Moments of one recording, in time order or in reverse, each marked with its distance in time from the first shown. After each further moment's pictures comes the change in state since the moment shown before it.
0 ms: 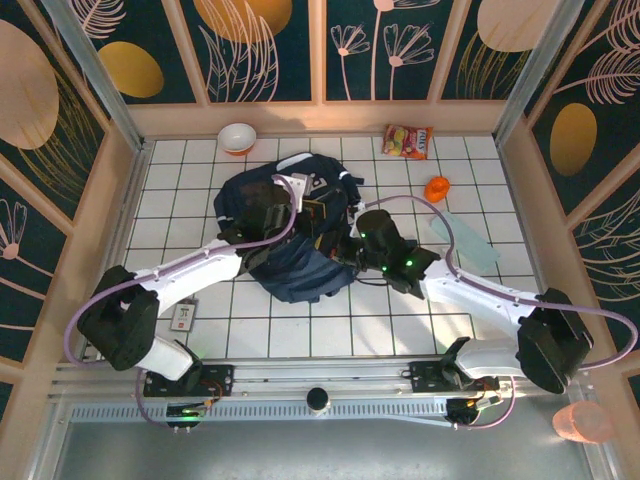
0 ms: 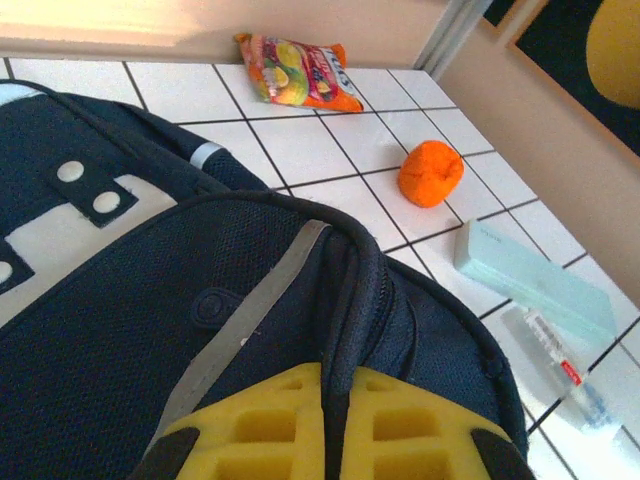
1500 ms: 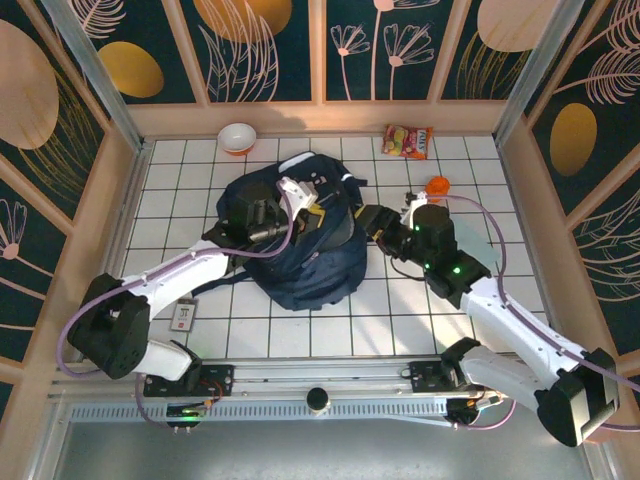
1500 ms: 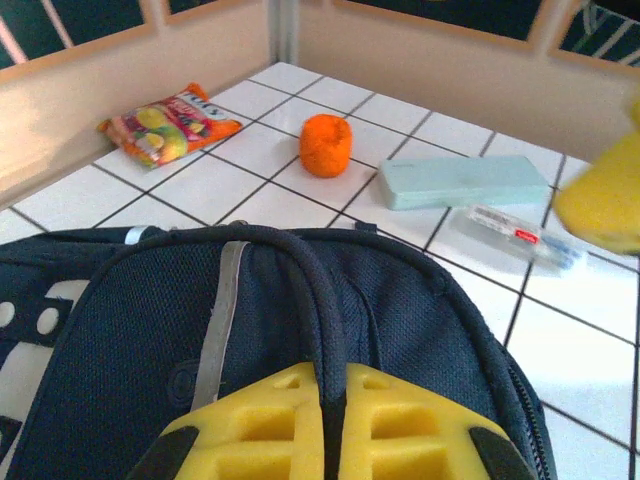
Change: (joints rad) left arm 0.097 -0.080 -0.084 0.052 0.414 0.548; right arm -0.270 -0.285 -0.077 -0.051 -0.037 0.076
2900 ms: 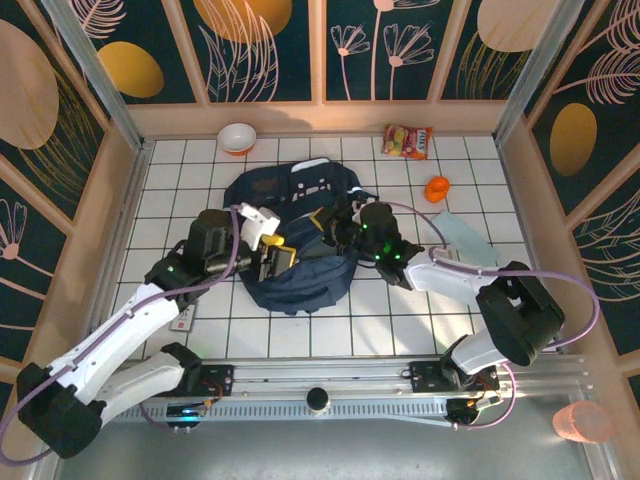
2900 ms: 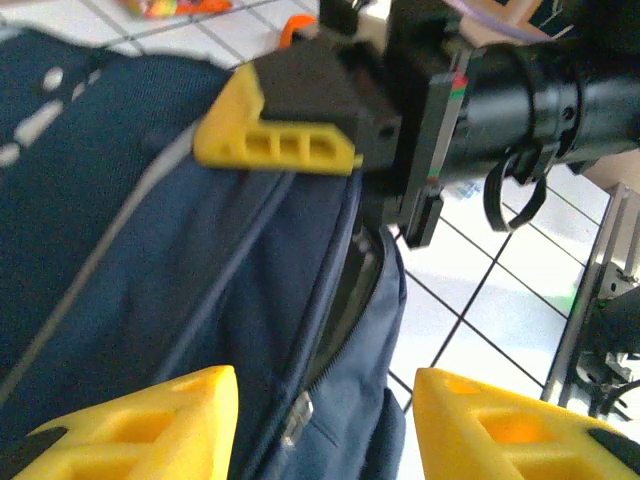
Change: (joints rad) left arm 0.015 -0.486 -0.111 -0.552 -0.033 -0.250; right arm 0.161 0.478 0.038 0.536 -0.002 0.483
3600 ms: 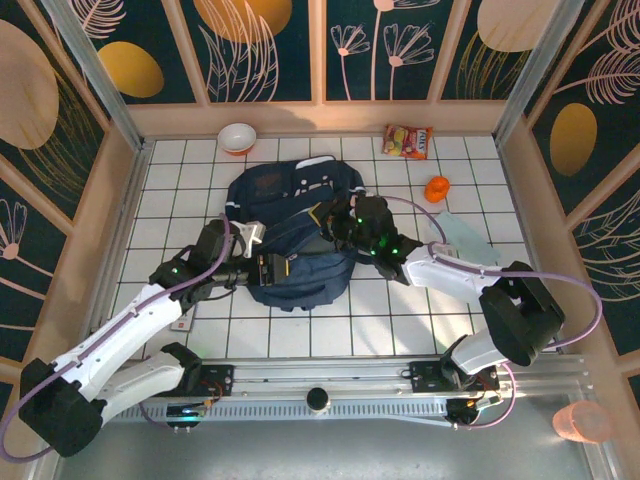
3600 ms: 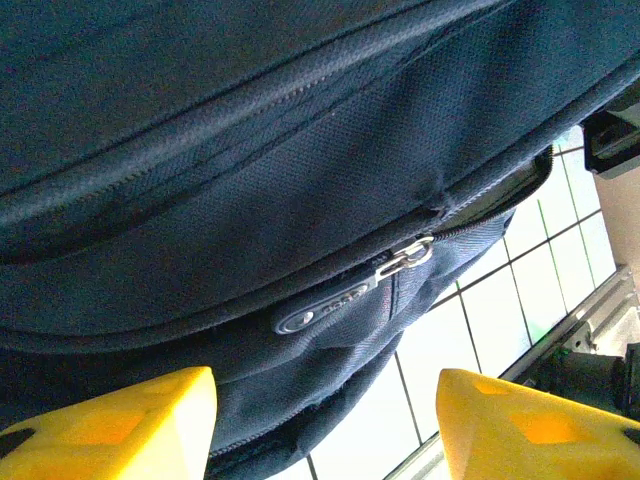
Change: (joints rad) left arm 0.000 0.036 -0.041 -0.165 -0.063 -0.455; right arm 0.011 -0.001 0.069 -0.108 0.062 -0.054
